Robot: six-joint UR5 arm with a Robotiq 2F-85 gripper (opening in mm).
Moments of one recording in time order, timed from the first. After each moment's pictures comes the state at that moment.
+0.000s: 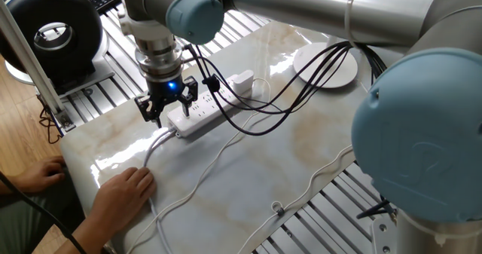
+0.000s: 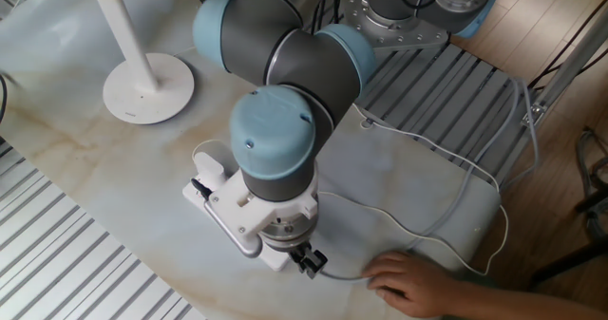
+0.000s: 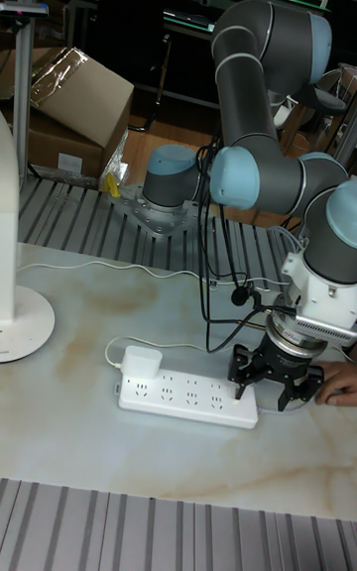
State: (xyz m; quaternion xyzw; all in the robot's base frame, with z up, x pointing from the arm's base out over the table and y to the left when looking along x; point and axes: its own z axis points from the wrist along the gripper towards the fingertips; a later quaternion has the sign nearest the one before) arm 0.613 0.190 0.033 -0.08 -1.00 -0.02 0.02
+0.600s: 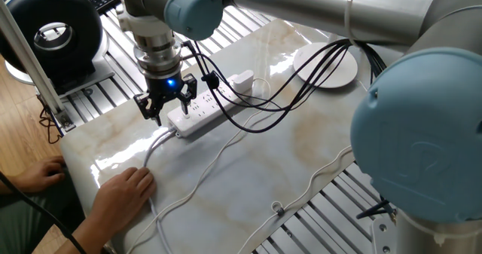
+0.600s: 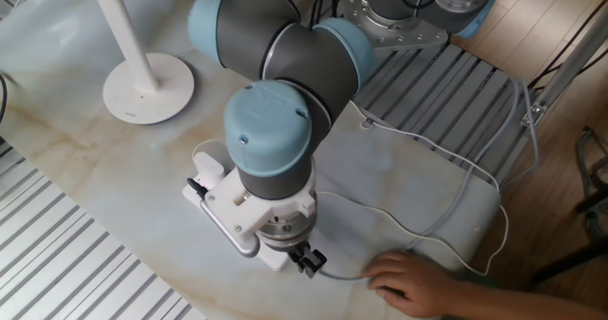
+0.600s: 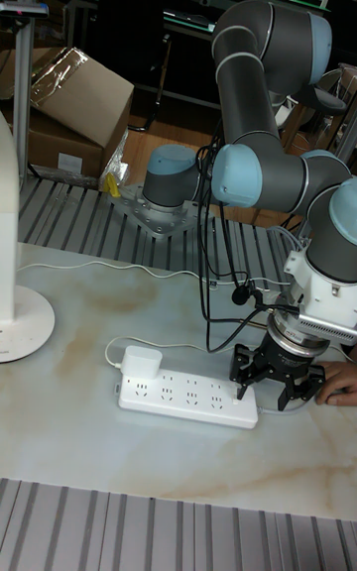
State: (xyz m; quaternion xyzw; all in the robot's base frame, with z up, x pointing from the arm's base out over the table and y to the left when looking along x) arm 0.615 0.189 0.036 -0.08 -1.00 -0.01 0.01
